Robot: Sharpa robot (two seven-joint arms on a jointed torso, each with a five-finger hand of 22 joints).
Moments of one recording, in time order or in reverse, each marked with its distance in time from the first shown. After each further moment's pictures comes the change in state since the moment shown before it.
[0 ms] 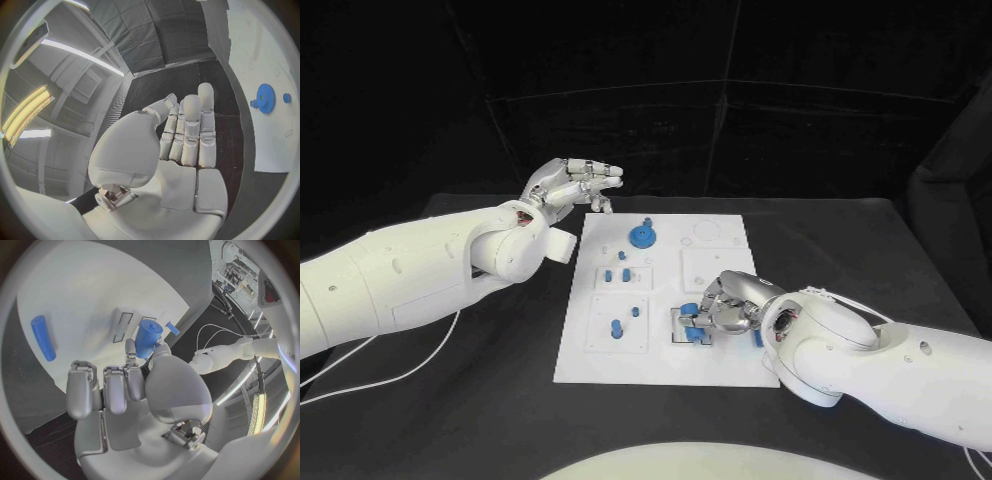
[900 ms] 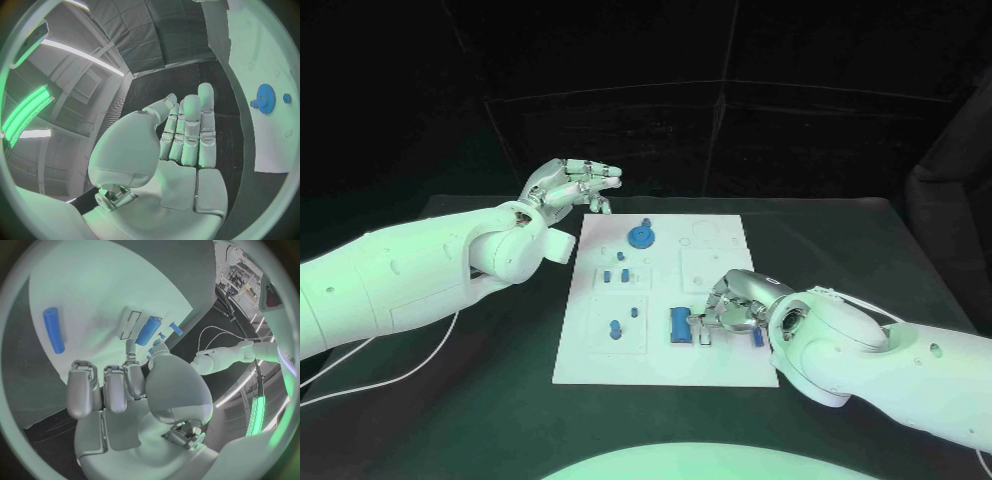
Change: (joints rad) left arm 0.000 0.000 0.000 -0.001 0.000 0.001 -0.001; left_hand 0.000 0.000 0.000 0.000 0.000 0.000 0.000 0.000 0.000 0.000 0.000 0.000 0.000 0.000 0.000 0.000 0.000 0.000 0.000 0.000 0.000 0.000; right arm 0.000 -0.044 0.000 0.015 -0.026 -0.004 0.015; right_hand 0.002 -0.037 0.083 -0.029 -0.091 -0.025 0.013 -0.018 0.042 -0.007 0.000 -0.055 0.000 0.000 0.000 -0.014 0.001 0.000 0.000 0.000 -0.009 0.000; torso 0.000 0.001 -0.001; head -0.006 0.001
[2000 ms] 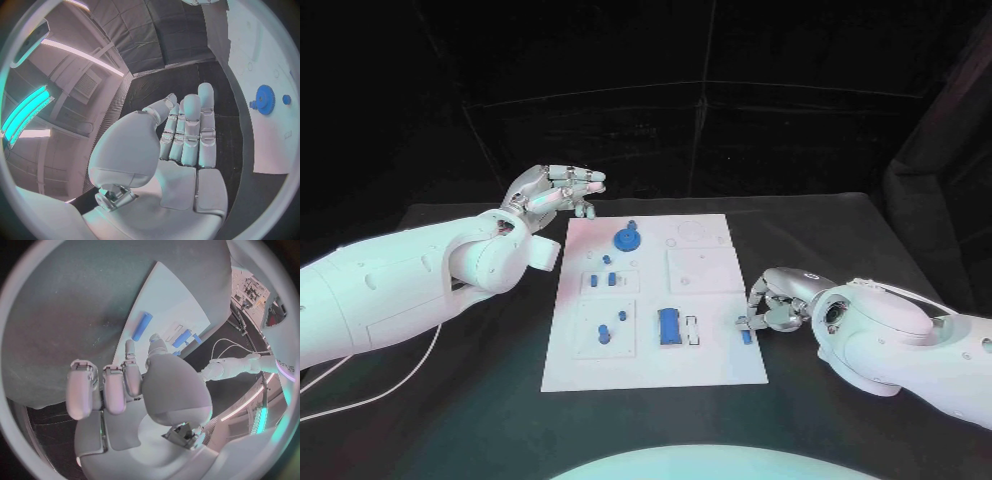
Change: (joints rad) left arm 0.000 0.002 -0.003 -0.001 0.000 0.003 0.000; left_hand 0.000 0.000 0.000 0.000 0.000 0.000 0.000 0.000 0.000 0.000 0.000 0.003 0.000 -0.004 -0.004 0.000 -0.002 0.000 0.000 0.000 0.000 -0.001; right arm 0.008 -0.183 -0.001 -0.001 -0.086 0.118 0.027; right_hand 0.101 0.018 -0.040 -0.026 0.036 0.014 0.009 -0.056 -0.008 -0.012 0.012 -0.011 0.002 0.000 0.008 0.000 0.000 0.000 0.004 0.004 0.000 0.000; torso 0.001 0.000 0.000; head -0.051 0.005
